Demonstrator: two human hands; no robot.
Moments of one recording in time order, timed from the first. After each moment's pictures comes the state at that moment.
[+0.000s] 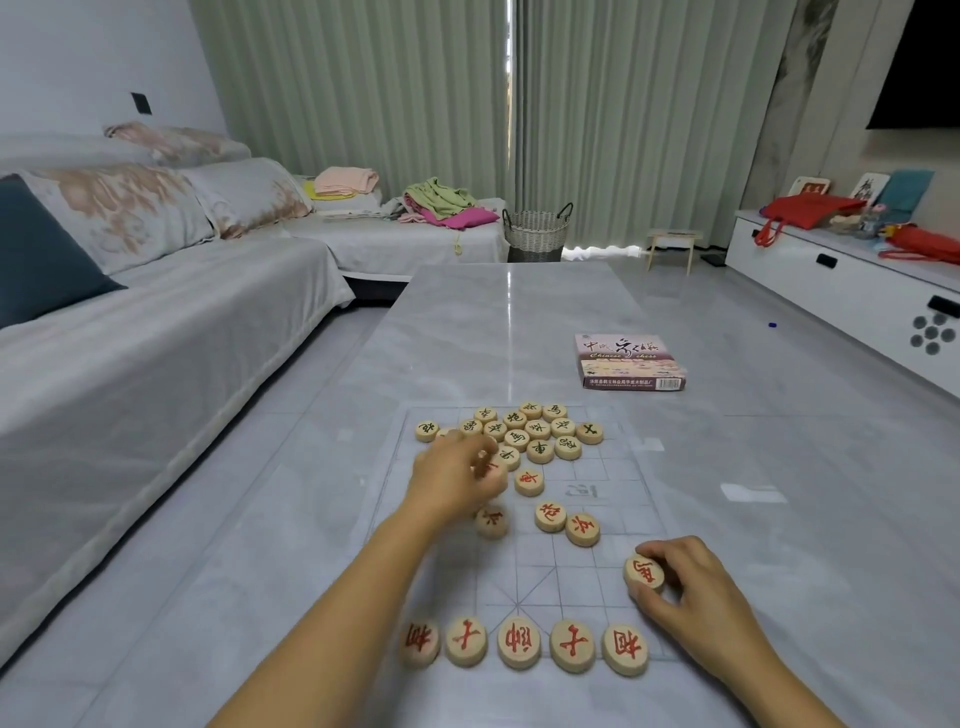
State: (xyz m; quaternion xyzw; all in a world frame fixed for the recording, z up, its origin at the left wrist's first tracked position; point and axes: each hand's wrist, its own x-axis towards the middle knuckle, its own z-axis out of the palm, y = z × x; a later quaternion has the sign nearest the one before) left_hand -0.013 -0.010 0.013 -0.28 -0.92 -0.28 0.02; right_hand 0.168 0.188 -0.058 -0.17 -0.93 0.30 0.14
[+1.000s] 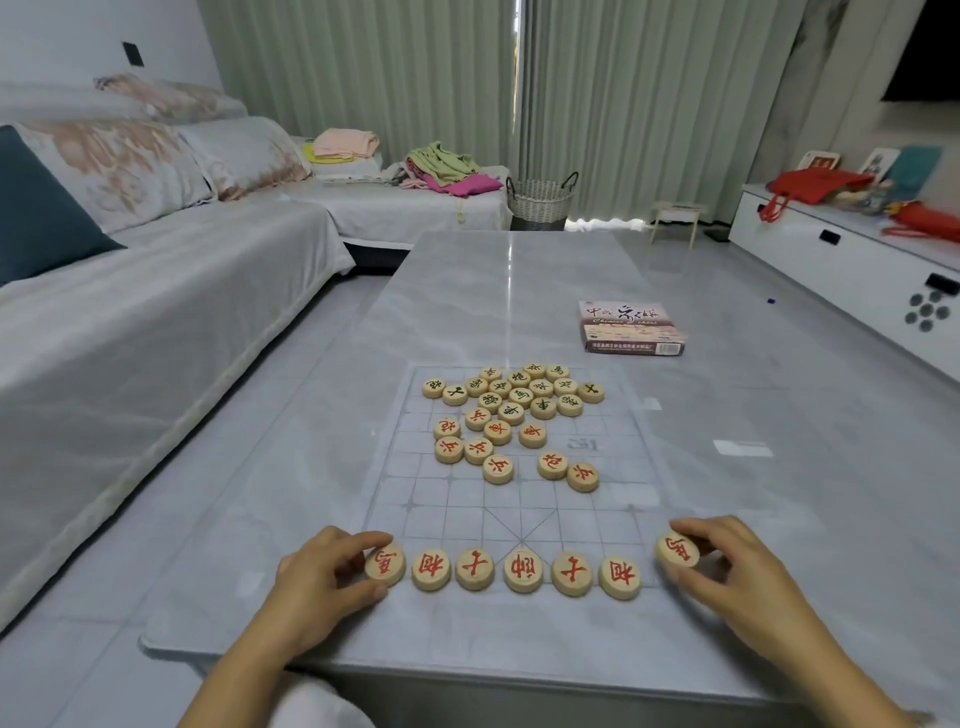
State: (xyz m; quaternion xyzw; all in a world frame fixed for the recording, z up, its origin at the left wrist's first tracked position) left_hand 0.063 -0.173 -0.047 -0.20 -0.92 -0.34 -0.08; right_hand 0.217 0.181 -0.039 -0.19 -0.90 0.36 0.14
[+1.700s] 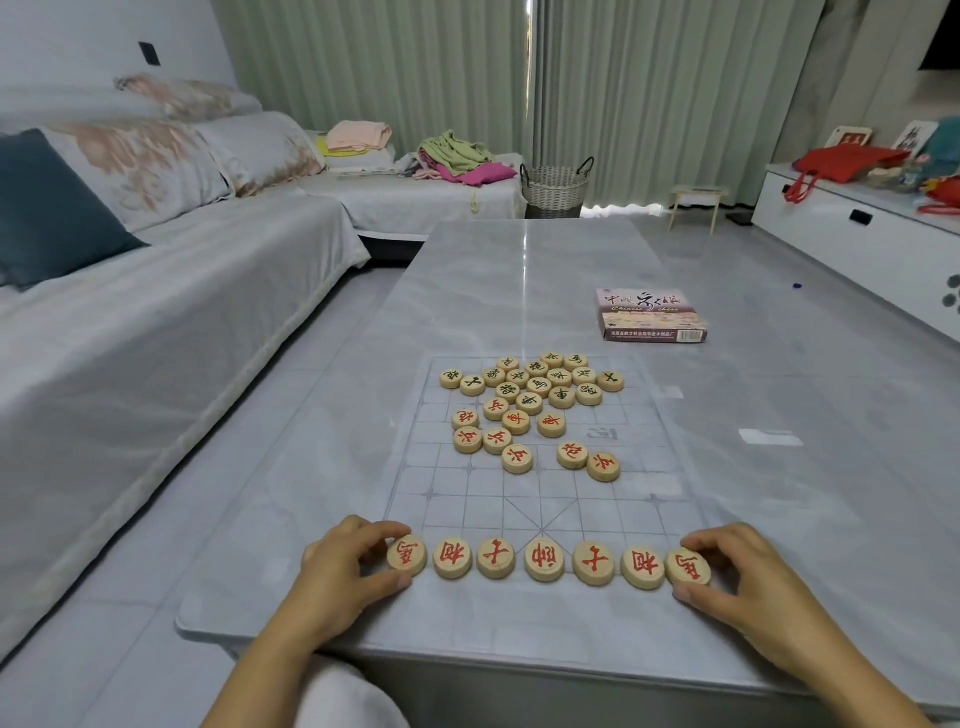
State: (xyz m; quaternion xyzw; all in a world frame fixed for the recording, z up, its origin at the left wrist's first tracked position) left_hand 0.066 -0.171 -0.045 -0.22 -0.91 -0.33 -0.08; right_hand 0.222 0.175 -0.048 -0.17 -0.92 0.36 0.06
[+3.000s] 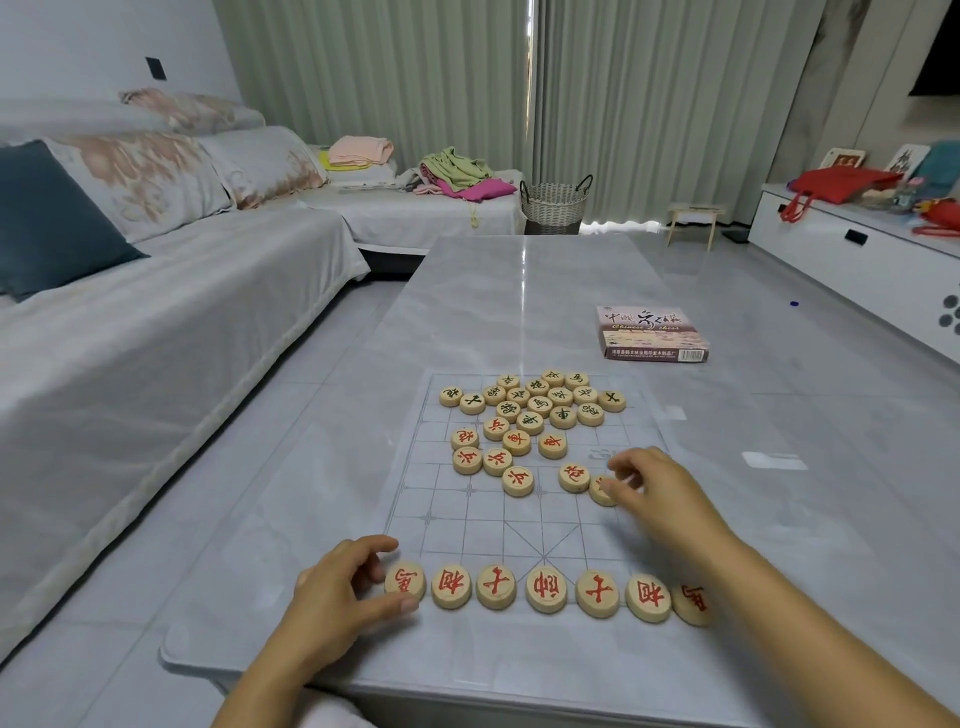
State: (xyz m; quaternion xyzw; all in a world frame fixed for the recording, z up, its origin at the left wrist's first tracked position) left_hand 0.065 -0.169 -0.047 -0.16 -0.89 -0.41 -0.10; right_hand 0.116 0.153 -0.010 -0.17 -0.93 0.30 0.10
